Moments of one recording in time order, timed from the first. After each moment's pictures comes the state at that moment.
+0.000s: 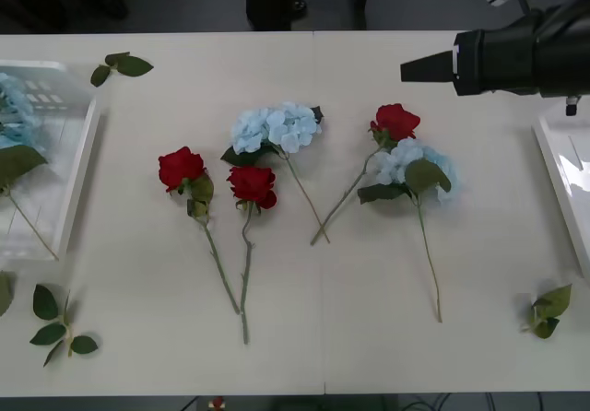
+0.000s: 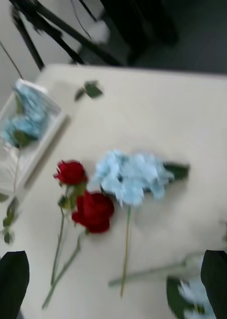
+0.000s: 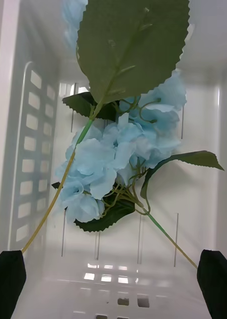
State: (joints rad) right arm -0.57 -0.81 0.05 -1.72 -1.52 1.21 1.69; left arm -0.22 0.81 0.58 -1.47 0.86 1.36 -1.95
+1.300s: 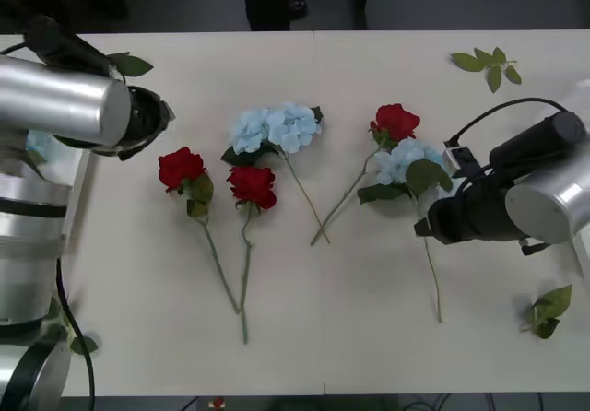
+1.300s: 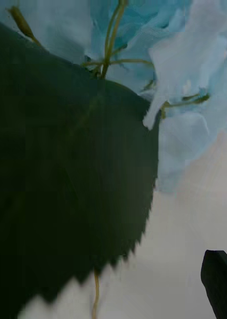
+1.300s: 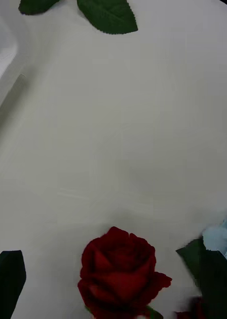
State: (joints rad) right arm -0.31 -0.75 0.35 -1.89 -0.70 1.40 1.19; left arm -0.52 0.30 0.00 -1.73 0.14 1.47 -0.87
